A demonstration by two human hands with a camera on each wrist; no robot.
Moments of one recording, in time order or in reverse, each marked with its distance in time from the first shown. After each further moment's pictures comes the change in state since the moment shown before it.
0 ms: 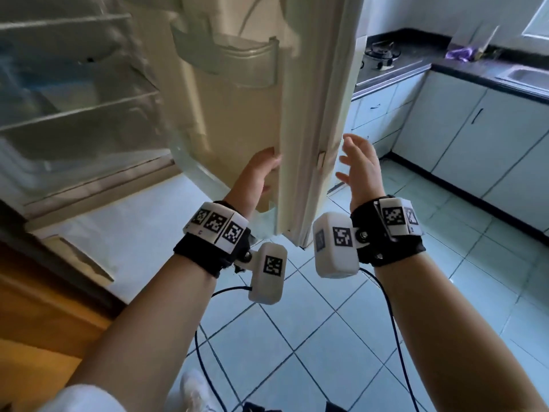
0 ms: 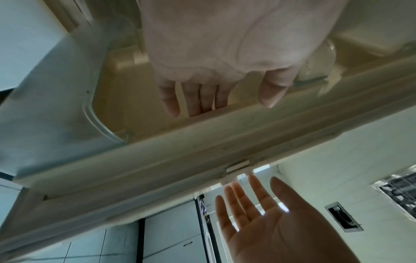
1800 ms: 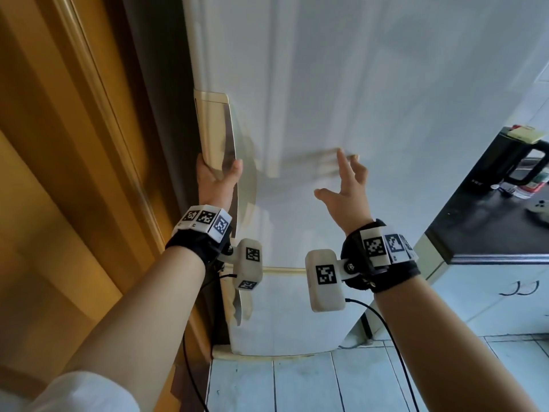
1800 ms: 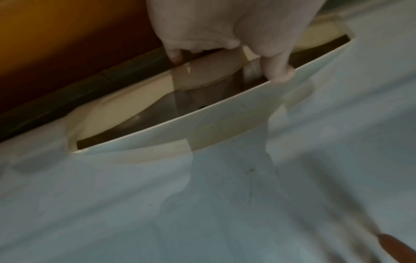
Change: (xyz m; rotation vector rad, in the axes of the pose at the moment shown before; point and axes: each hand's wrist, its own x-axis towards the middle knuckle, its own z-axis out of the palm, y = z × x) left_hand 0.044 -0.003 -0.517 -0.025 1.150 0.070; right_hand 0.027 0.021 0.510 -0.492 -0.724 -0.324
